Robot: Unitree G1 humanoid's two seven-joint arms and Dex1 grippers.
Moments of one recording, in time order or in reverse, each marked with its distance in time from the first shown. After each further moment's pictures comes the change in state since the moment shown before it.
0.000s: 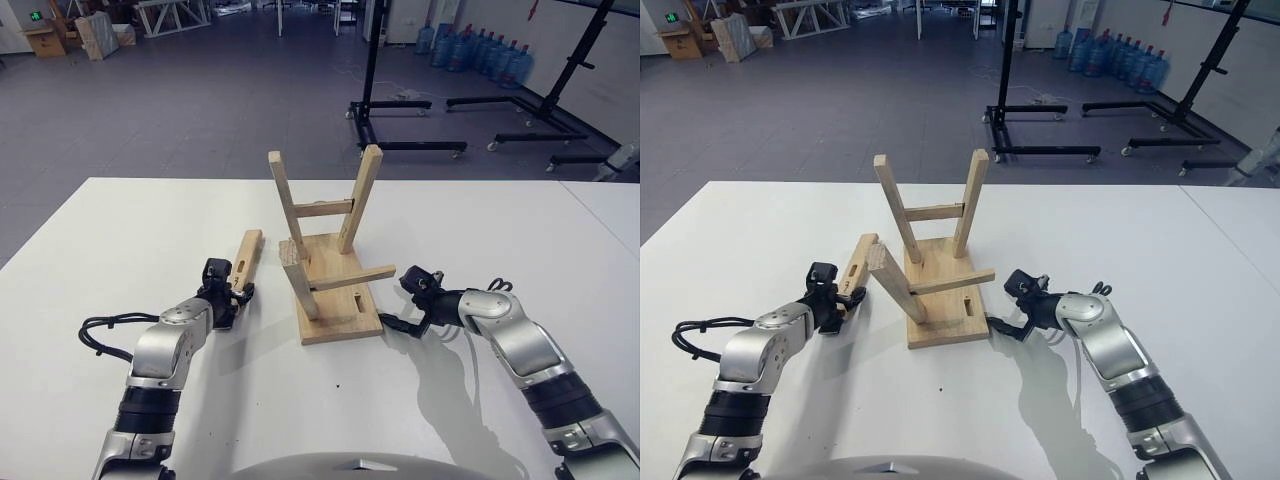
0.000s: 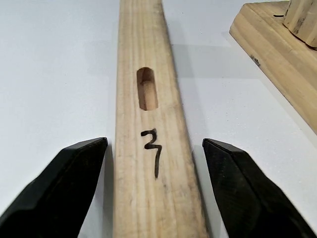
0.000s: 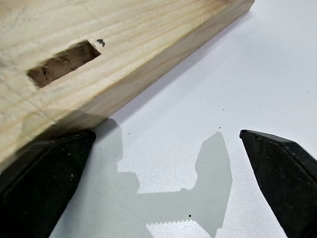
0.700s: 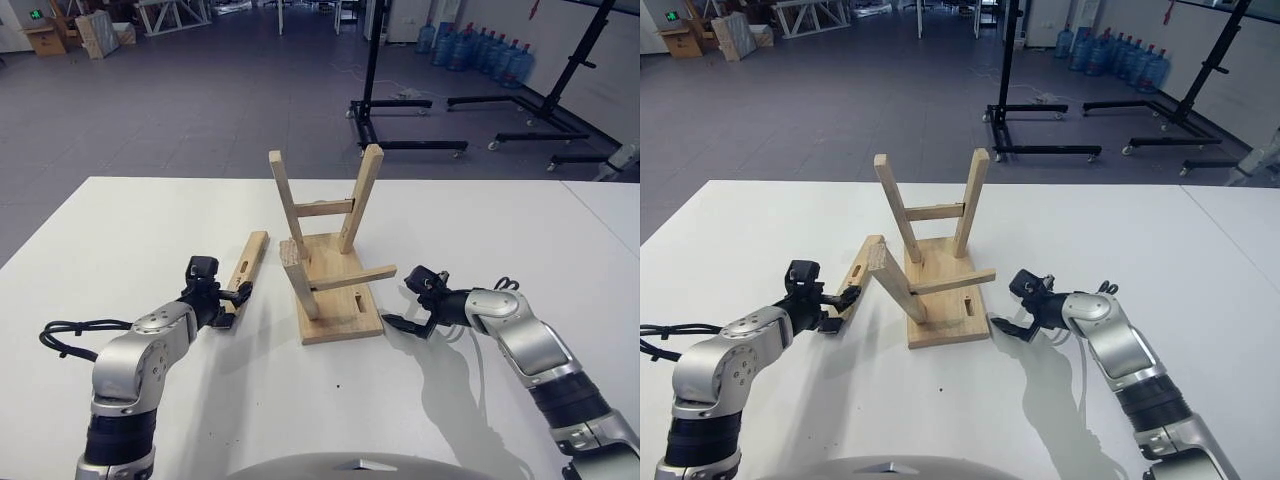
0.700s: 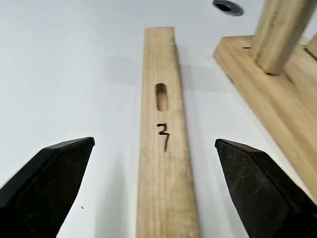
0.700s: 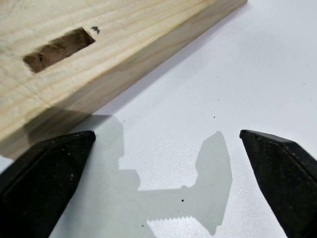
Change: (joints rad) left arm 0.054 0.024 0.113 -0.268 -0.132 0.234 0.077; right arm 0.002 -0.025 -0.010 0.001 0.001 -0.001 0.021
